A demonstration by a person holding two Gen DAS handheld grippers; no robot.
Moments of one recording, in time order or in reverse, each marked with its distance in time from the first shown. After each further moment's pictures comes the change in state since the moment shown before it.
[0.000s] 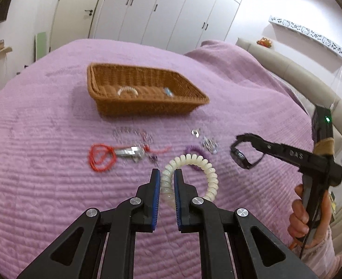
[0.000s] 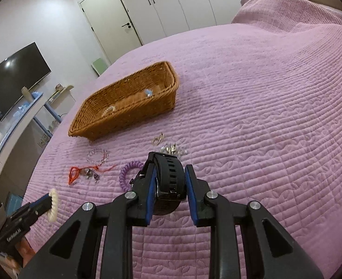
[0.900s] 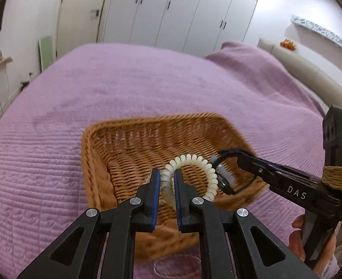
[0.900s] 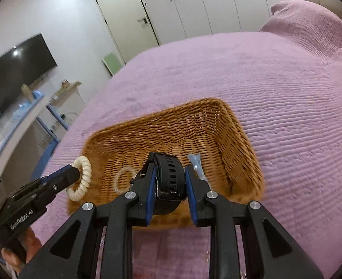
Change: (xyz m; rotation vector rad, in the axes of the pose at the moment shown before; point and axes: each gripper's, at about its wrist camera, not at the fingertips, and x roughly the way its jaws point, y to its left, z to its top) left arm 0.142 0.065 0.175 -0.010 0.055 0.098; right arm 0.146 0.088 0.141 -0.088 0.041 0.039
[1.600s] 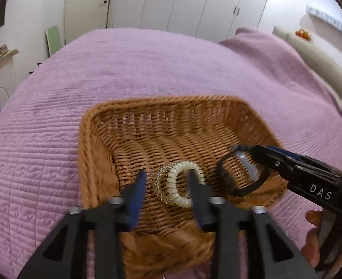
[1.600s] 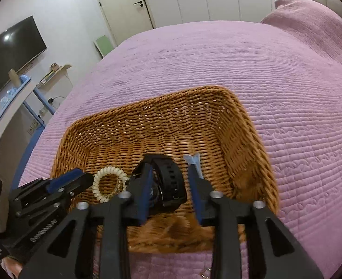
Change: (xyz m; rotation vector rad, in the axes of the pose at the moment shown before) left arm 0.011 0.004 -0.012 -0.024 0.045 0.072; right arm 0.035 0.002 0.006 -0.031 0.085 -0.054
